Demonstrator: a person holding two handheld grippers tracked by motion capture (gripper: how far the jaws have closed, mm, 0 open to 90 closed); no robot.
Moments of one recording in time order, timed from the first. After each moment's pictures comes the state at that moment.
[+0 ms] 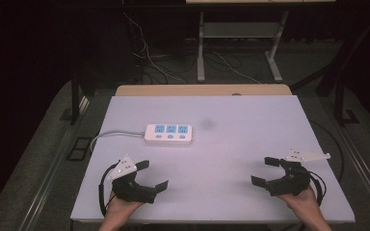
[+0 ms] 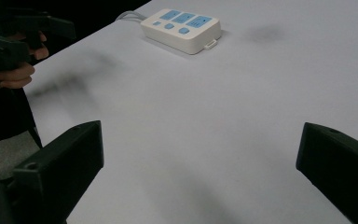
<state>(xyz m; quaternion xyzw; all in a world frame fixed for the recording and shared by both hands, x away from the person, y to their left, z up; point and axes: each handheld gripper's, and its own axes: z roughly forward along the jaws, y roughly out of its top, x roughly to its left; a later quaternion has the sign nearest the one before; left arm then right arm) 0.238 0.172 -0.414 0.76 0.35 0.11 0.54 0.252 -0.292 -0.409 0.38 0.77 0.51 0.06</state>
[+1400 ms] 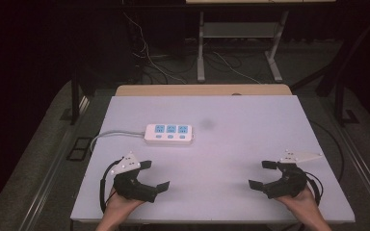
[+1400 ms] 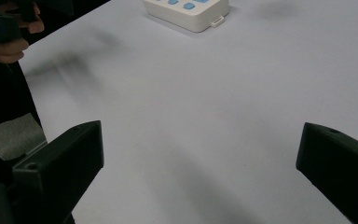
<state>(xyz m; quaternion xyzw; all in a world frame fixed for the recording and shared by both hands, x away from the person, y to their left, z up) 0.244 0.167 -0.403 0.79 0.34 0.08 0.51 0.253 -0.286 -0.414 0.38 0.79 0.48 0.04</state>
